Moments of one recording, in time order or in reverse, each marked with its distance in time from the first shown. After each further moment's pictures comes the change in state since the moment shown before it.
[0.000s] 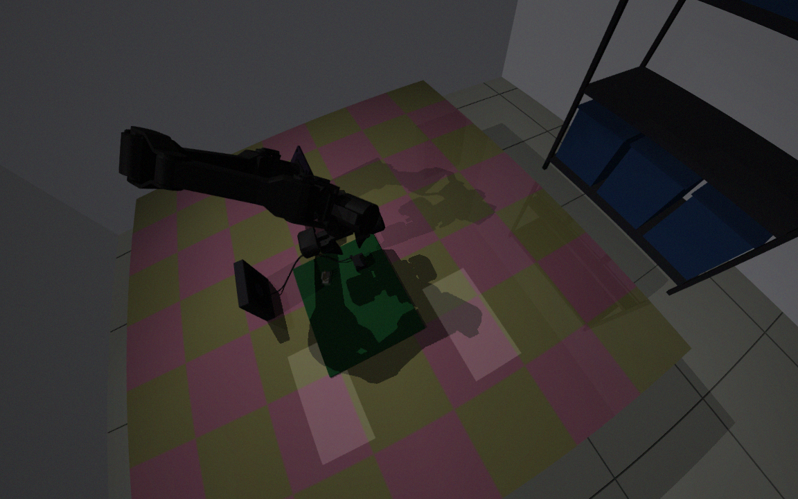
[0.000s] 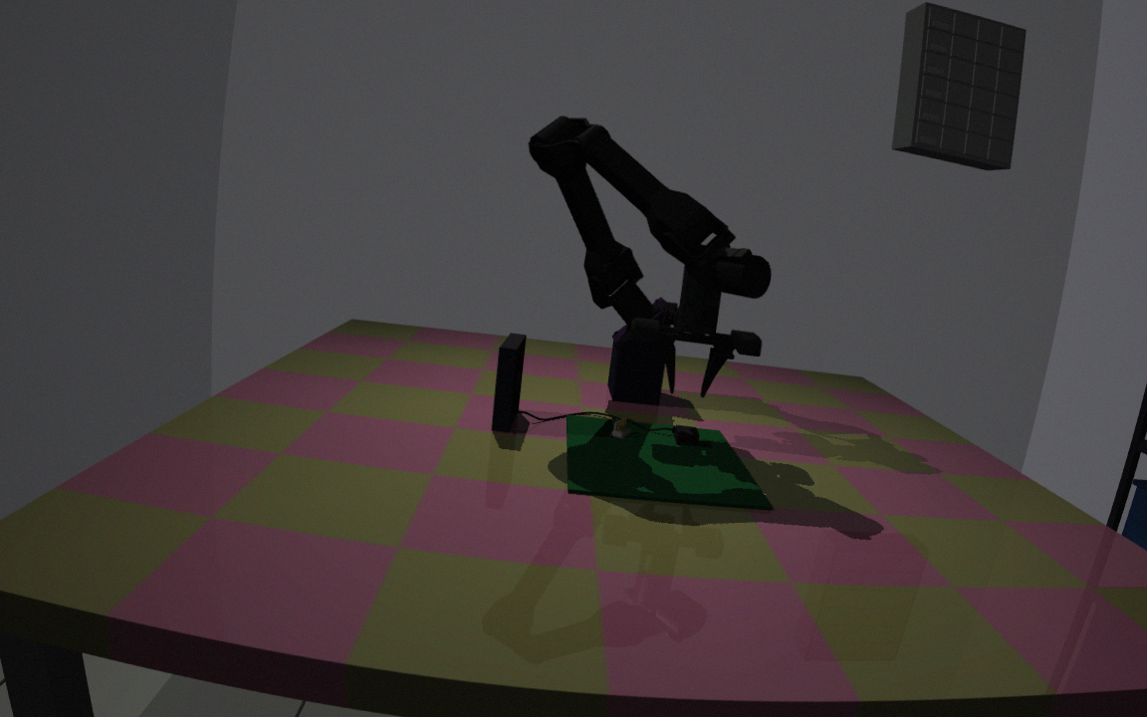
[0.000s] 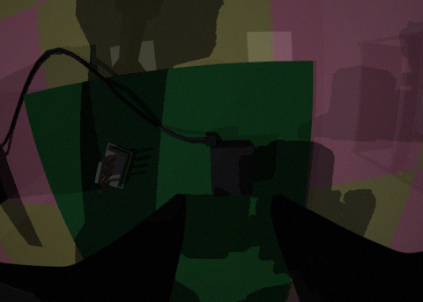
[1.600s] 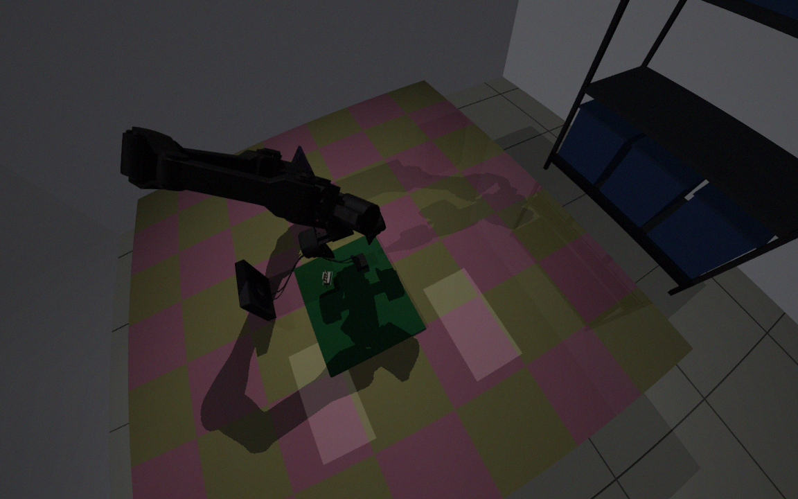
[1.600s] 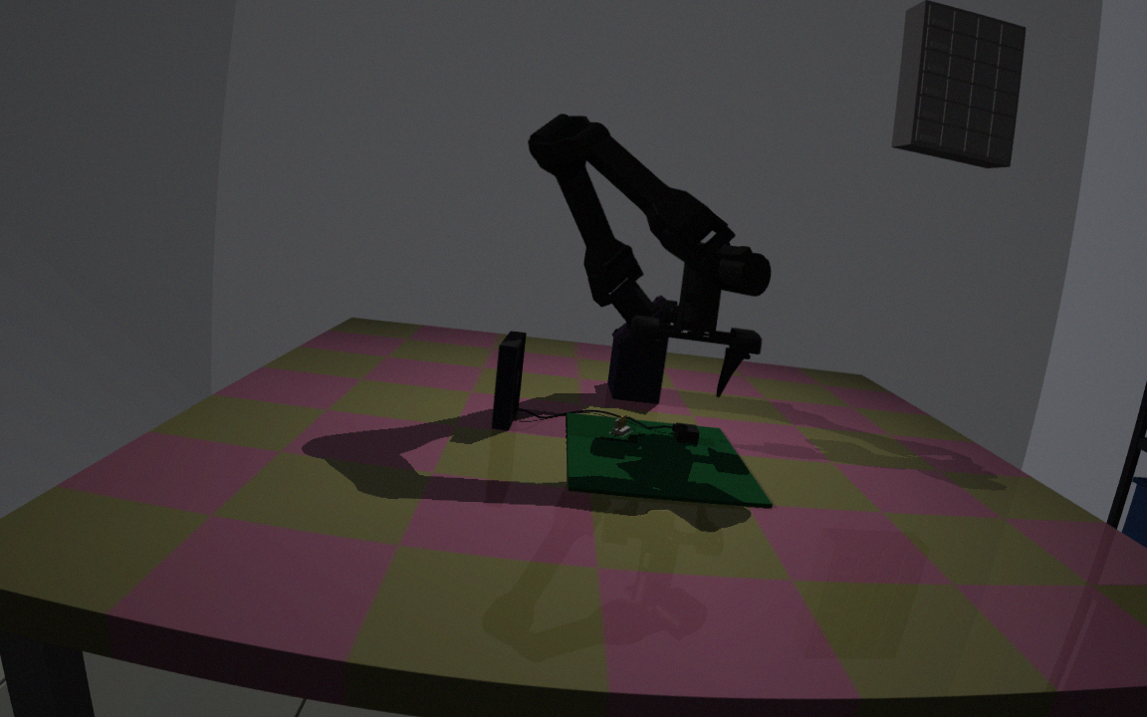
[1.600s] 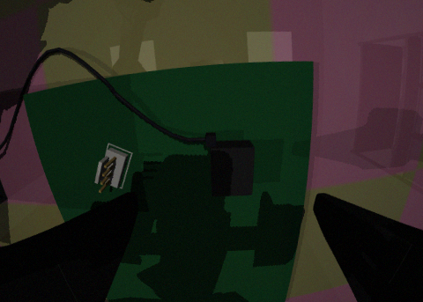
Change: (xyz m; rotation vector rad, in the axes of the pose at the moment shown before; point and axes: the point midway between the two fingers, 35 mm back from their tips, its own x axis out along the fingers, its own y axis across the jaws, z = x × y) arm 0.000 0.000 0.000 -0.002 0.000 0.000
